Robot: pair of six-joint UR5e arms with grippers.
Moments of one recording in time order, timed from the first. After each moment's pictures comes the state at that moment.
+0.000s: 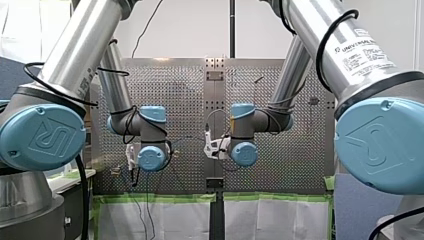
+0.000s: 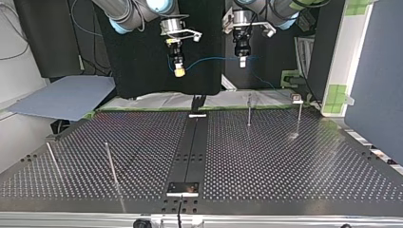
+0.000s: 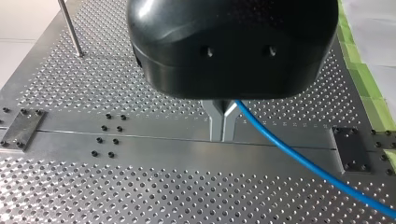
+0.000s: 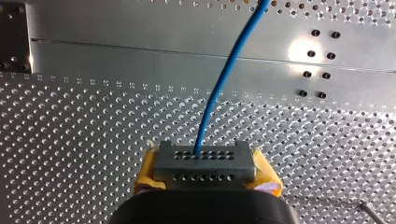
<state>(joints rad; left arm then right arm) -0.54 -1.99 -2.39 -1.89 -2.15 -1.63 2.37 -1.00 2.02 -1.04 1.83 1.47</state>
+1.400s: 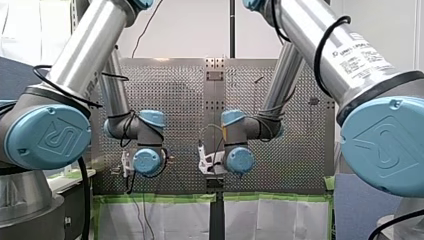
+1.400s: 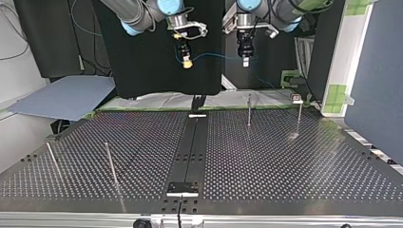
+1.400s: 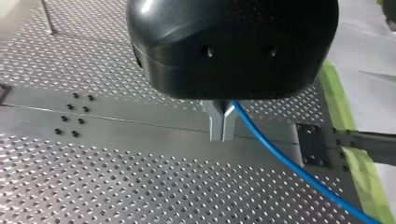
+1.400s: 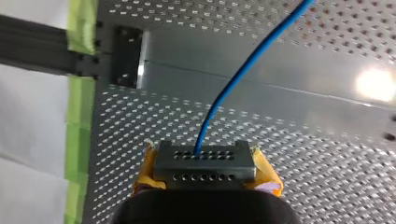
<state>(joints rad) -0.48 -2.02 -2.39 -1.97 -2.09 -1.70 2.43 -0.94 1.97 -0.83 1.86 1.50</state>
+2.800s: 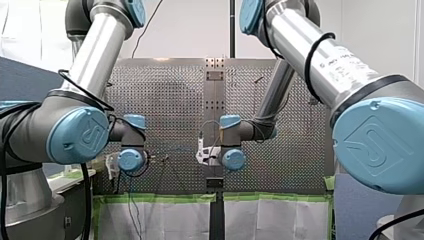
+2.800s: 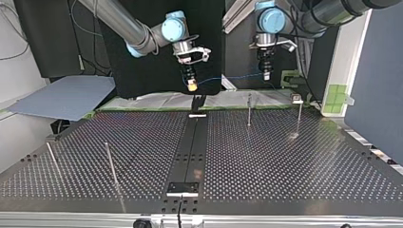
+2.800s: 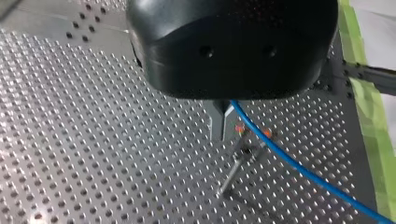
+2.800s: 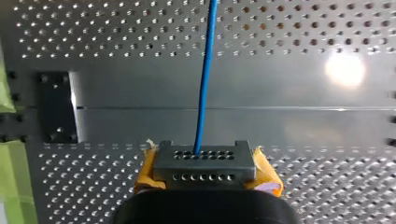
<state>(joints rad) -0.14 -2.08 -2.39 -1.94 -1.84 -1.75 2.36 -0.79 1.73 -0.88 1.75 1.61</state>
